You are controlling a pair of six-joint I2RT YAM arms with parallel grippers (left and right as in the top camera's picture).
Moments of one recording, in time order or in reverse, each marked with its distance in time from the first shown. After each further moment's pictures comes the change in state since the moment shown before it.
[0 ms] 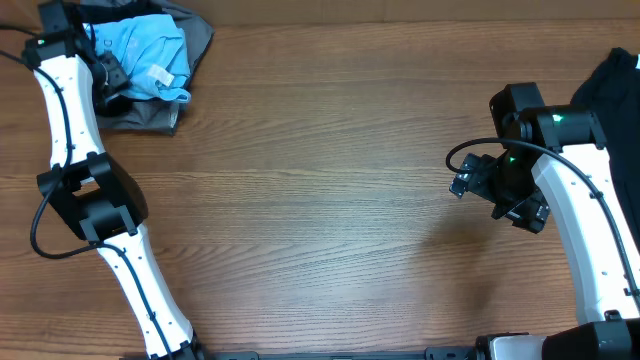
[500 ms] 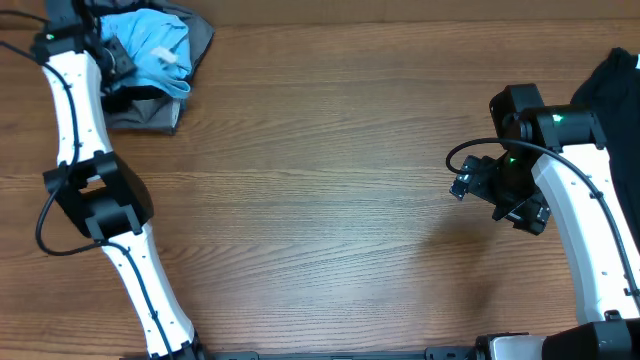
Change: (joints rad) left arm -0.039 0.027 -0.005 0.080 0.024 -0.003; right arm 0.000 0.000 0.000 -0.016 0.000 0.000
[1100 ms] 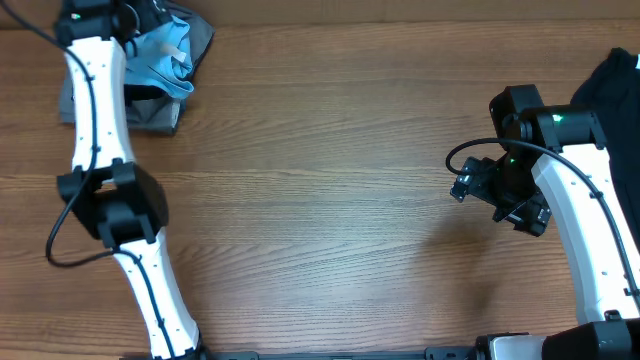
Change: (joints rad) left arm -0.116 -0.194 -0.015 0.147 0.040 -0.067; right arm 0.000 0.000 0.000 -0.010 0.000 0.001
